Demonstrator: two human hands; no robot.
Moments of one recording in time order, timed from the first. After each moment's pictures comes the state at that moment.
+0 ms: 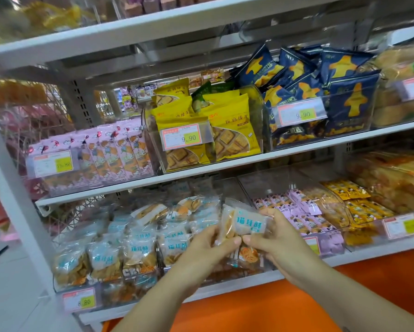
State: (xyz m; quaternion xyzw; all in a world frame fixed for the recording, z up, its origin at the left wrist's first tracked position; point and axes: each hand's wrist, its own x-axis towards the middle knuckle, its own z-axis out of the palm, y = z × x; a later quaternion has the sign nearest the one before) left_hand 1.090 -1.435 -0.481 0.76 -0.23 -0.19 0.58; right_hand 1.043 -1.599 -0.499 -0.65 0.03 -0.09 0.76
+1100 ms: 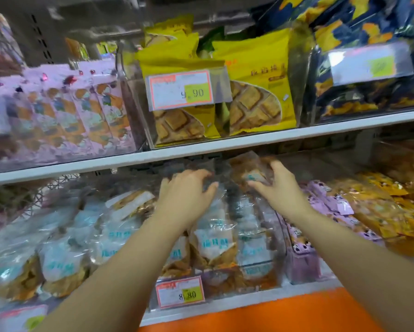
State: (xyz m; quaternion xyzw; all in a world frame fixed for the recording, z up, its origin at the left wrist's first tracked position) left_hand 1.221 -1.451 -0.462 0.96 -0.22 0.14 0.11; right_hand 1.199 -1.646 -0.507 -0.84 0.01 -0.29 0.45
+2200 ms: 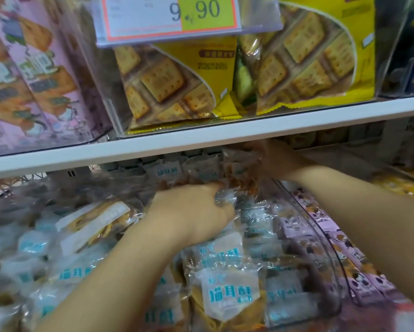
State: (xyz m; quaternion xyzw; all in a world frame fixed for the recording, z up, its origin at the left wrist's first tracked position) left_hand 1.271 -1.461 -0.473 0.97 -0.25 -0.02 0.02; right_hand 1.337 -1.679 -0.502 -0.94 -0.02 -0.15 0.29
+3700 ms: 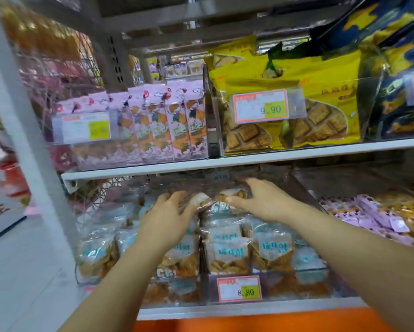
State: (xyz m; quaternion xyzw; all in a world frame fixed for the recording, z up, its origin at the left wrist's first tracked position) left_hand 1.222 -1.316 -0.476 0.97 -0.08 0.09 0.20; right_hand 1.224 -1.533 -0.470 -0.97 -0.02 -0.07 0.23
